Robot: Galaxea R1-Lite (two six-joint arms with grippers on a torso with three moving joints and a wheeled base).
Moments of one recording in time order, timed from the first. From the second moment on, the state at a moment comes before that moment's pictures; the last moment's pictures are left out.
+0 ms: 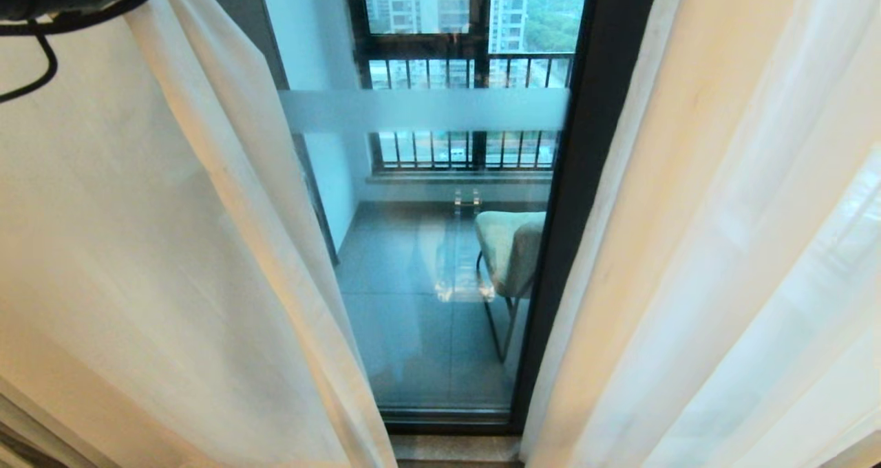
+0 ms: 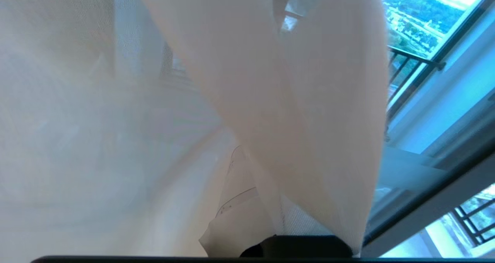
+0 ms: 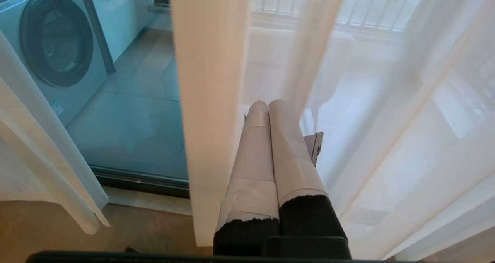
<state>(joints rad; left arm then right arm) -0.15 1.56 -1.70 0.03 0.08 -0.32 0.00 0.00 0.00 0.00 0.07 -0.10</state>
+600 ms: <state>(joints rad) -0.15 1.57 -1.69 0.03 0.09 -0.32 0.00 0.00 0.00 0.00 0.07 -0.10</state>
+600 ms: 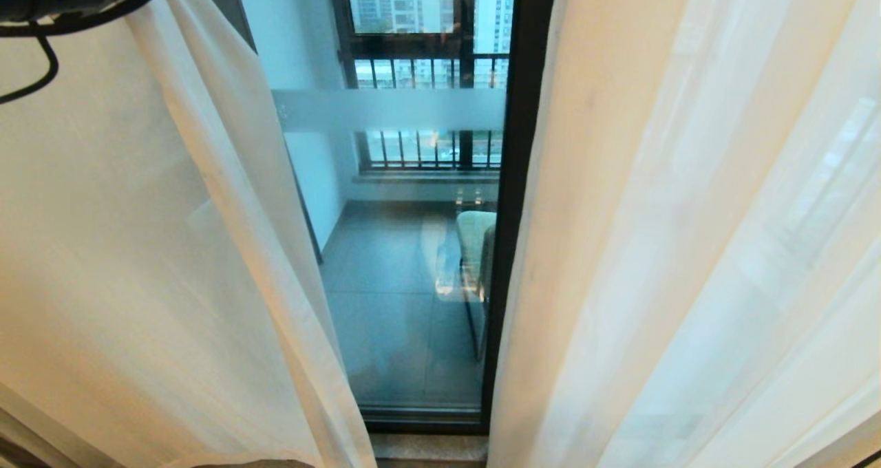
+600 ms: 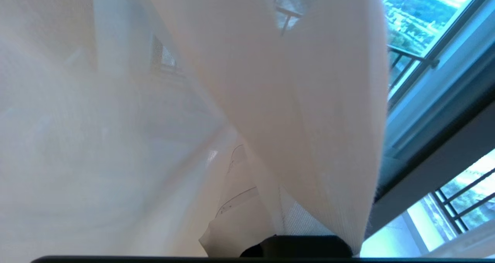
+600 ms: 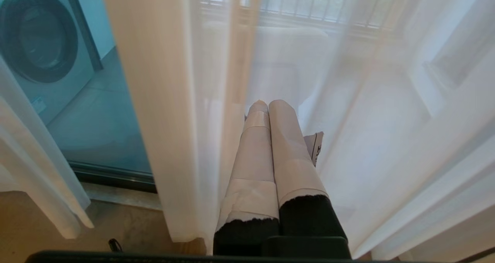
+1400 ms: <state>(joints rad) -0.15 1.56 -1.67 0.02 0.09 -0.32 0.00 0.00 0.00 0.00 0.07 -0.10</state>
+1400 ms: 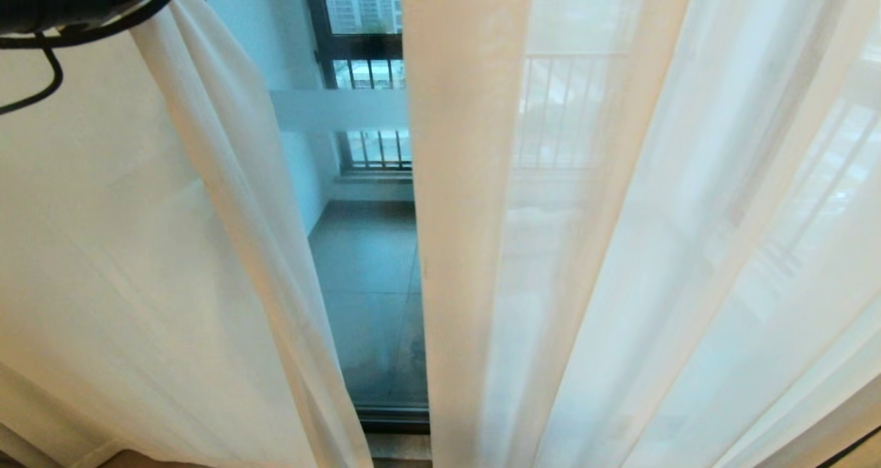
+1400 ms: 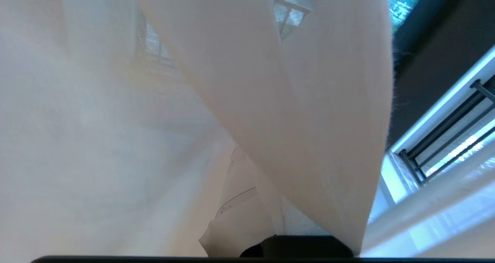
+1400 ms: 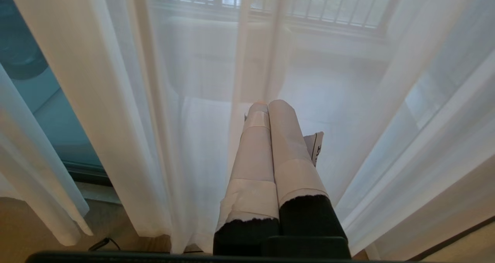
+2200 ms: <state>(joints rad) -0.23 1.56 -1.71 -0.02 0.09 -0.32 0.00 0.00 0.00 0.00 0.07 -0.10</state>
